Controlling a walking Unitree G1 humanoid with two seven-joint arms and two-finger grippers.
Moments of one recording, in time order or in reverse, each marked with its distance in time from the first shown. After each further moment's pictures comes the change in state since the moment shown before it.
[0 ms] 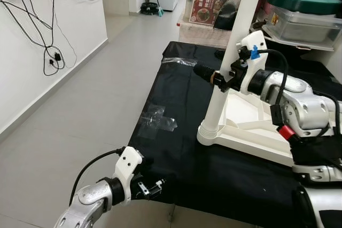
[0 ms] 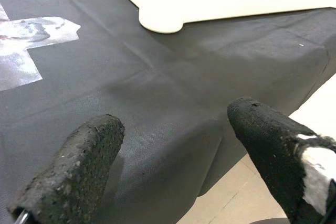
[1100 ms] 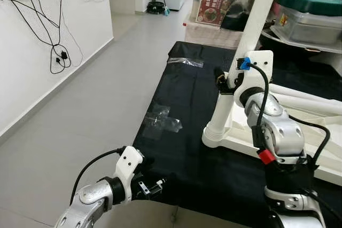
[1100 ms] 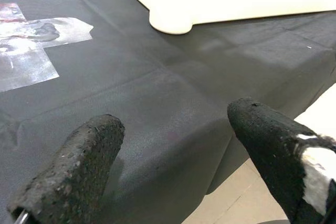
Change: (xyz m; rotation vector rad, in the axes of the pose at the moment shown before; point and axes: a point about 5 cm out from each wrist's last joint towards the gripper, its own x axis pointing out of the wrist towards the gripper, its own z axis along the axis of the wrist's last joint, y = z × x) left arm 0.001 0.000 0.002 0.005 -0.004 -0.002; right arm -0.008 0.013 -0.024 0.078 0.009 -0.693
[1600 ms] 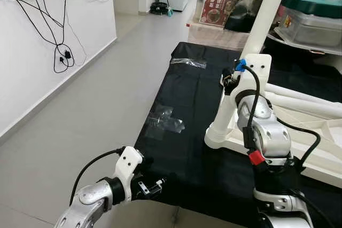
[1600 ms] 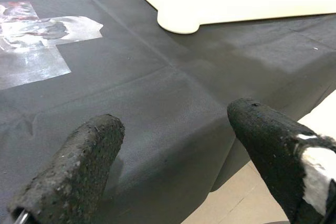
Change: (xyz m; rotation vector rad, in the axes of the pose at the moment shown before) left arm 0.000 0.000 0.000 0.000 0.000 0.004; right arm 0.000 0.007 -0.011 0.025 0.013 -0.168
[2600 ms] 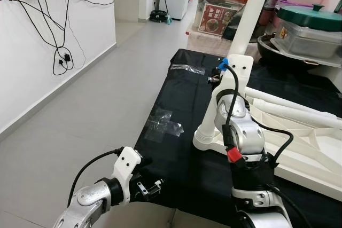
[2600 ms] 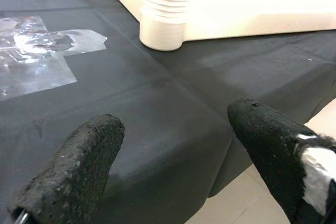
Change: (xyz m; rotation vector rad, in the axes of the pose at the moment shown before) left arm -0.002 -0.001 0.000 -0.004 -0.001 0.011; right arm 0.001 0.037 -0.016 0.080 0.039 -0.092
